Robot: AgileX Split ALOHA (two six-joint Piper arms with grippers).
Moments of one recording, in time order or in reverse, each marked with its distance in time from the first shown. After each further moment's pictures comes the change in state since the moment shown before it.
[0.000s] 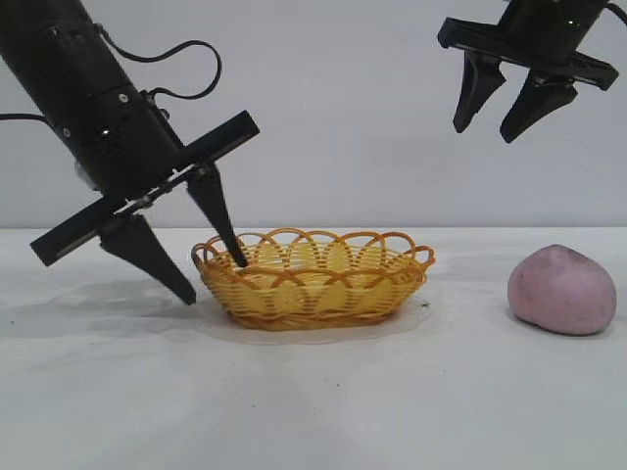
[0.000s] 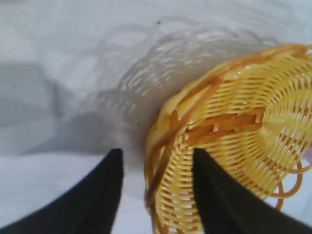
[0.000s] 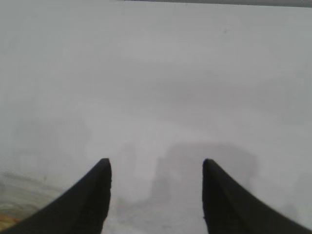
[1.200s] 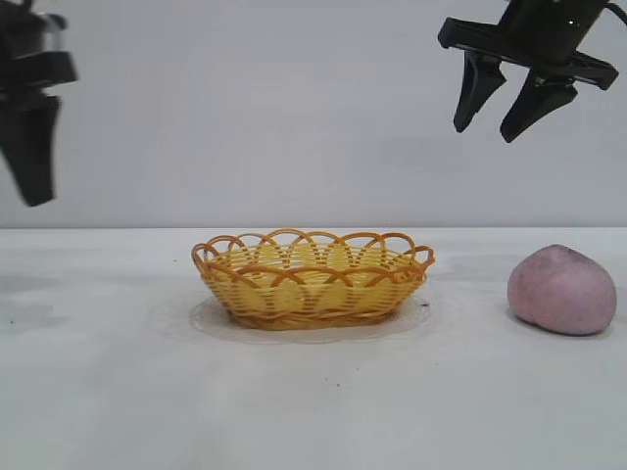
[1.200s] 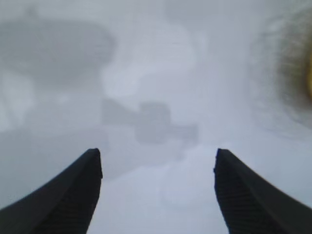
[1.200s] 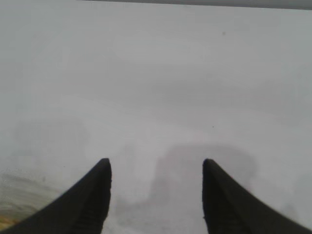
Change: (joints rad) left arm 0.288 -0.229 0.000 0.680 0.185 0.081; right arm 0.000 0.000 0.000 0.000 -0.006 -0.004
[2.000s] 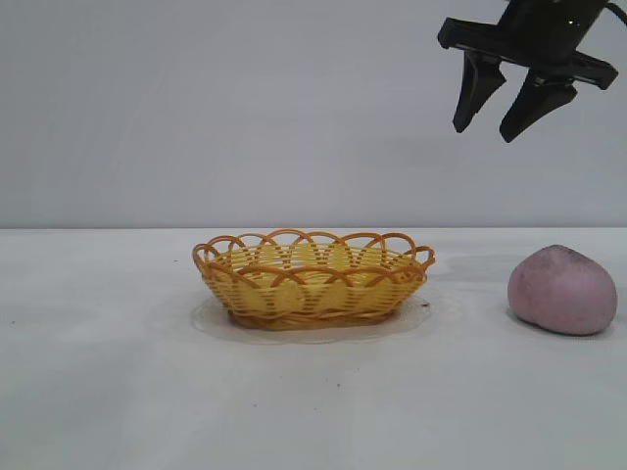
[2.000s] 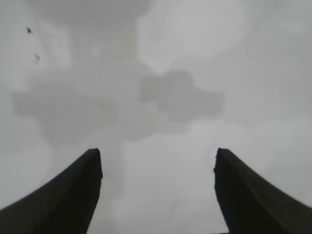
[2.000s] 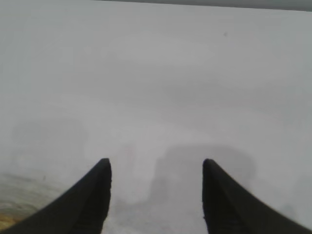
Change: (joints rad) left arm 0.067 -0.357 0.337 0.185 0.096 -0.126; right arm 0.000 0.000 0.000 0.000 0.000 -0.011
